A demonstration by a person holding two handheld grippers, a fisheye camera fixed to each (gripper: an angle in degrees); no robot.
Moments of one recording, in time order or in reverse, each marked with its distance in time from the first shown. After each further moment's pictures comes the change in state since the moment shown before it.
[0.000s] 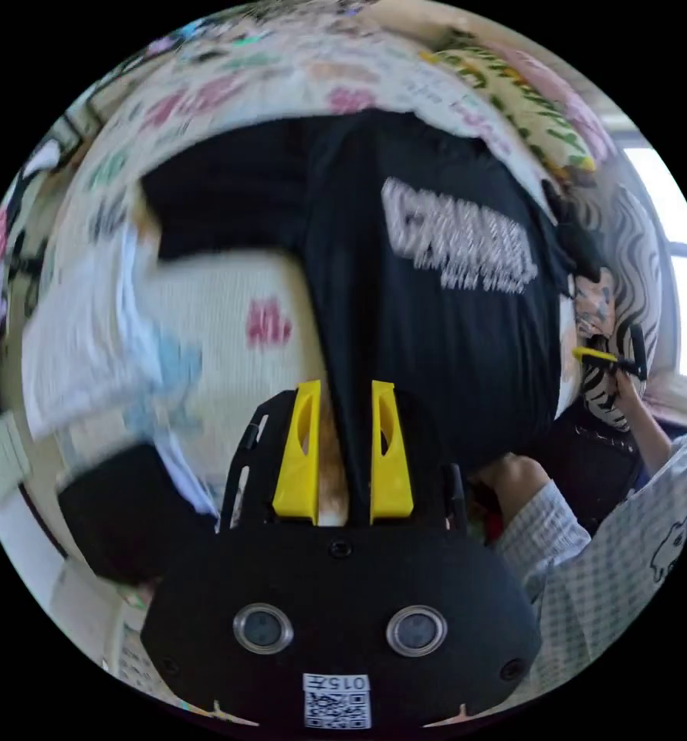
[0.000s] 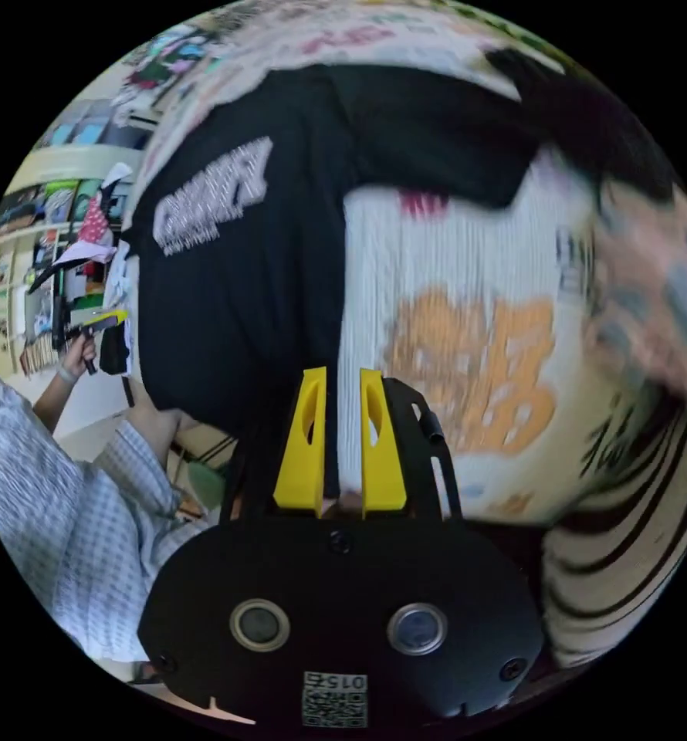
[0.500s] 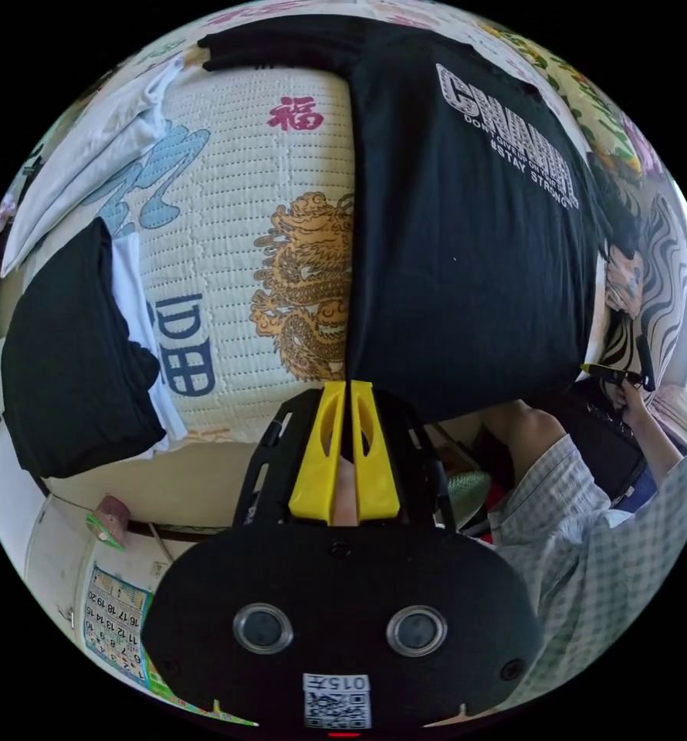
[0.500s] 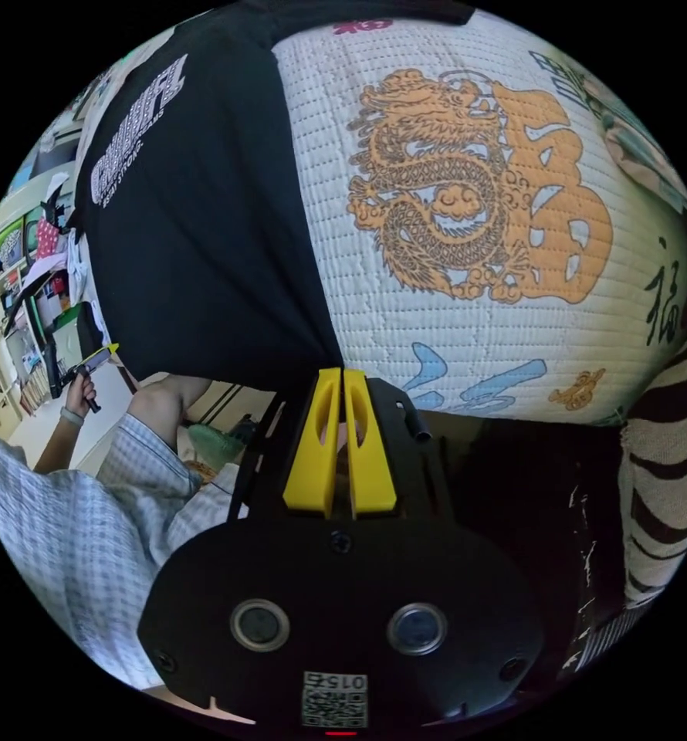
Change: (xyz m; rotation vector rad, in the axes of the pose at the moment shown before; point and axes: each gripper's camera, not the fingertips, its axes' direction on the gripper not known) left arm -0.012 0.088 0.107 -0.116 -0.008 -0.076; right arm 0.040 0.045 0.092 -0.252 -0.010 0.186
